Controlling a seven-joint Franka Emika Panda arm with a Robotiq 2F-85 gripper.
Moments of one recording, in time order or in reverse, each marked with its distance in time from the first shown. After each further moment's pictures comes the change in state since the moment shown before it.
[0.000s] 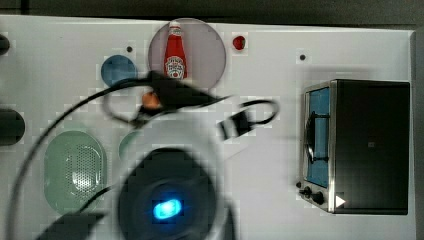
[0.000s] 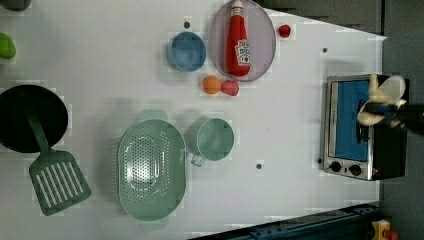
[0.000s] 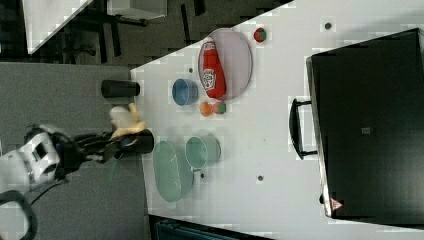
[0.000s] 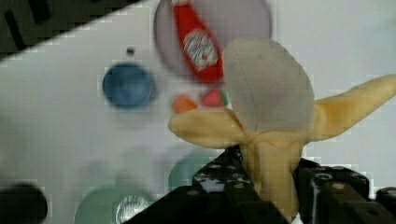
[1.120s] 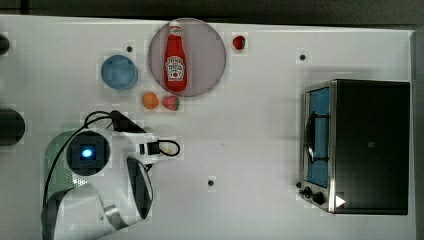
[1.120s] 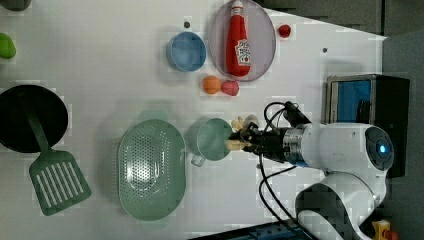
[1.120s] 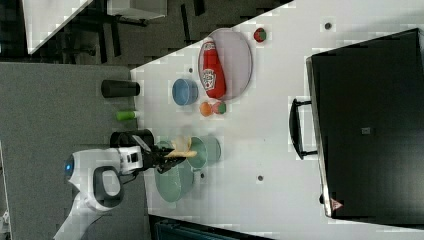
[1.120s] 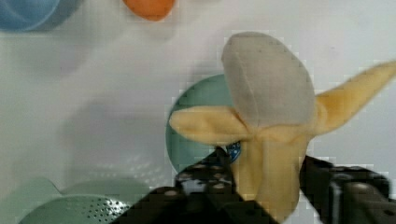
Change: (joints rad) arm 0.045 0.379 0.239 -0.307 -0.060 0.485 0.560
